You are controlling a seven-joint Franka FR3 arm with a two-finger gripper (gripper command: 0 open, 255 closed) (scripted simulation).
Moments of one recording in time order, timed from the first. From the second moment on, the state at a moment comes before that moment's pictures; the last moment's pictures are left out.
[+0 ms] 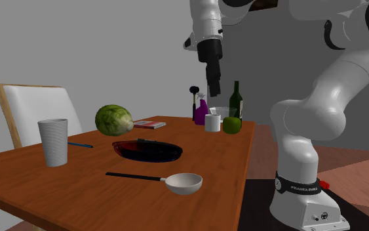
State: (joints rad) arm 0.02 -0.79 -0.07 -2.41 0.05 1.49 0.03
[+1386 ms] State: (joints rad) arm -0.01 -0.34 0.19 -2.56 0.14 2.32 0.44
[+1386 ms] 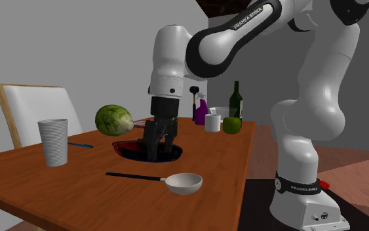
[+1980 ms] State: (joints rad) arm -0.03 -0.15 0.23 -2.53 0.09 2.53 0.54
